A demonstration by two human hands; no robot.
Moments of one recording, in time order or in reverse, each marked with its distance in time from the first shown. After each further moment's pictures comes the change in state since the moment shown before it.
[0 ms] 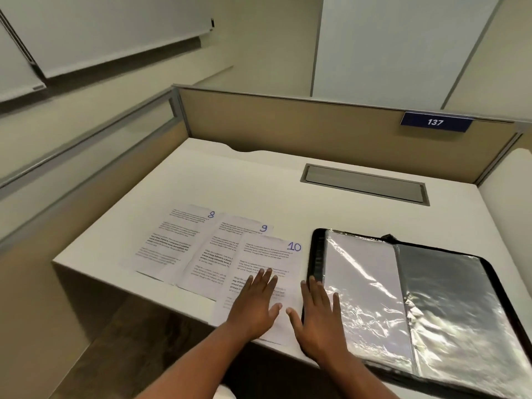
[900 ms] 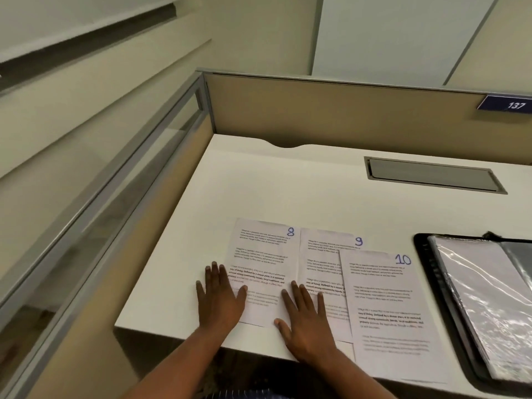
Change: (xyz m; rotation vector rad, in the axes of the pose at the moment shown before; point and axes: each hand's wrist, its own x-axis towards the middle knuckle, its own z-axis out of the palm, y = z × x) left_hand 0.036 -0.419 -0.080 -0.111 -0.023 -0.370; right_hand 0.150 -0.327 0.153 -0.126 -0.193 0.078
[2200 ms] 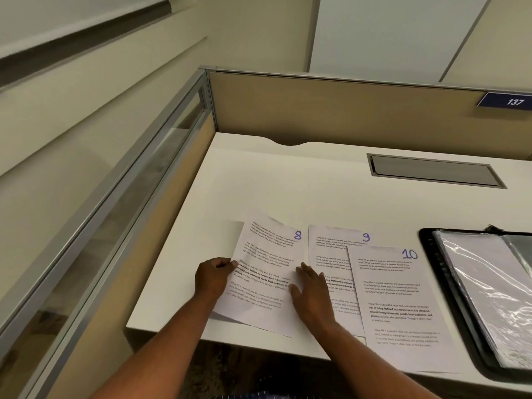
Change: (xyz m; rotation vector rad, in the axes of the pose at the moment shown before) left_hand 0.054 -0.038 -0.043 -0.963 -0.005 -0.181; right_hand 0.047 -0.031 -0.032 0.464 0.202 0.195
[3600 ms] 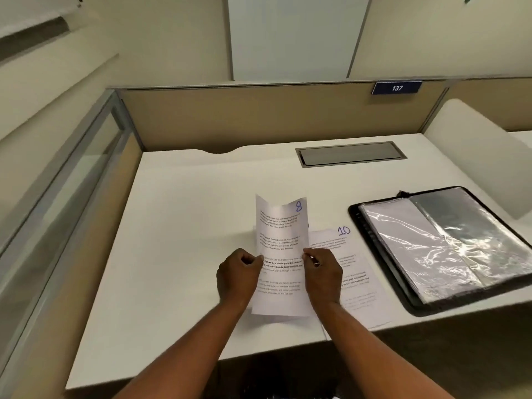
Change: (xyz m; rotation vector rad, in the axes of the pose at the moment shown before) left_hand -0.088 0.091 0.126 0.347 -0.076 0.323; right_hand -0.022 0.037 -0.098 0.510 0.704 0.231
